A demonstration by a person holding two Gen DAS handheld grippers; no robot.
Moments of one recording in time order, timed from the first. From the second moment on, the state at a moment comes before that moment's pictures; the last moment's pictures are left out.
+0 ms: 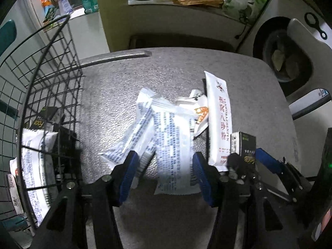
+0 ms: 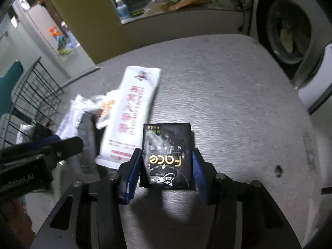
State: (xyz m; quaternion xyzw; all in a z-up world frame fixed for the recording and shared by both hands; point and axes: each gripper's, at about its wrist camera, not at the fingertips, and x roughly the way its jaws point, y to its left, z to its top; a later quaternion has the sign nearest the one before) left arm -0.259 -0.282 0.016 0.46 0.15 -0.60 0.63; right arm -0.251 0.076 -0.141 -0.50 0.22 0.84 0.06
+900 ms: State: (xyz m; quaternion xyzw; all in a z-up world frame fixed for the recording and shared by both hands) left arm -0.271 -0.286 -0.001 0.49 0.15 -0.60 0.61; right arm -0.222 0.099 -0.130 -0.48 0.25 0.84 0.07
